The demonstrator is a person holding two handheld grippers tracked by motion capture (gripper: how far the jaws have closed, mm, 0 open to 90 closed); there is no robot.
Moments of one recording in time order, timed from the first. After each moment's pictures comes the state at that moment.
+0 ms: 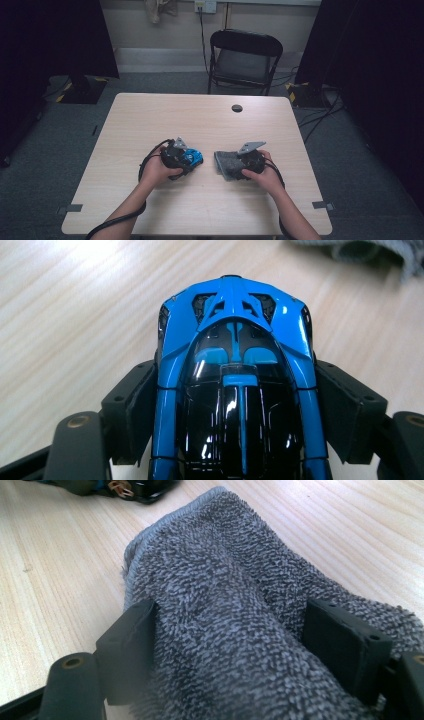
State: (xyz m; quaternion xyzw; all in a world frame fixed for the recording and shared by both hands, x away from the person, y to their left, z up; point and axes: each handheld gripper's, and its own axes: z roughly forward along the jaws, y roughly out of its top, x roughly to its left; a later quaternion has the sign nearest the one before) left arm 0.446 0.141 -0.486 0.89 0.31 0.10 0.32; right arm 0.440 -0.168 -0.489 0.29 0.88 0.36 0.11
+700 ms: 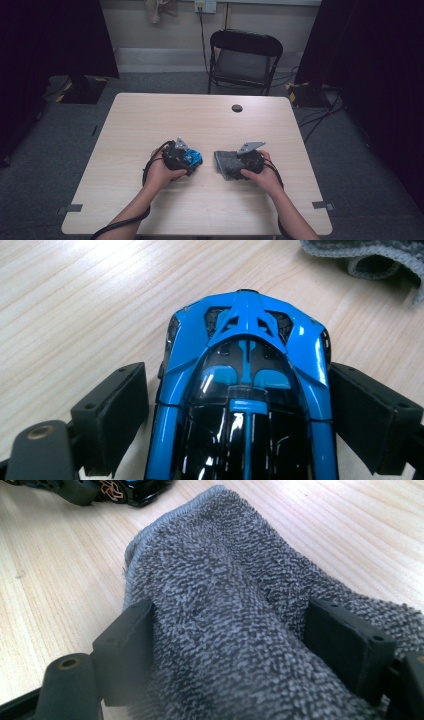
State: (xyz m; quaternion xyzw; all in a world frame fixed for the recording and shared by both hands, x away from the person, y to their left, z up) left arm 0.447 0.130 -0.492 0.87 0.34 0.13 0.33; right arm 0.441 -0.166 -0.492 0.30 0.88 0.36 0.11
